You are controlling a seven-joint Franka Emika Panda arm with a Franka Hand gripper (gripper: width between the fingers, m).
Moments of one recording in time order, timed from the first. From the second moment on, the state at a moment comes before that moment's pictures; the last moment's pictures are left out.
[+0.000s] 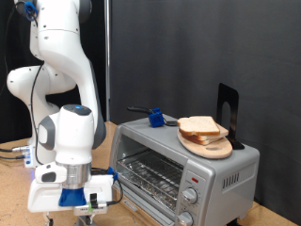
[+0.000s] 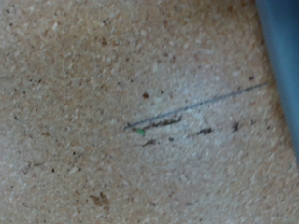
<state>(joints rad) -0.01 0.32 -0.25 -2.47 -0.22 2.95 1.03</state>
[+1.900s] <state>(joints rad) -0.19 -0.21 -0.18 -2.50 0.58 2.46 0.21</state>
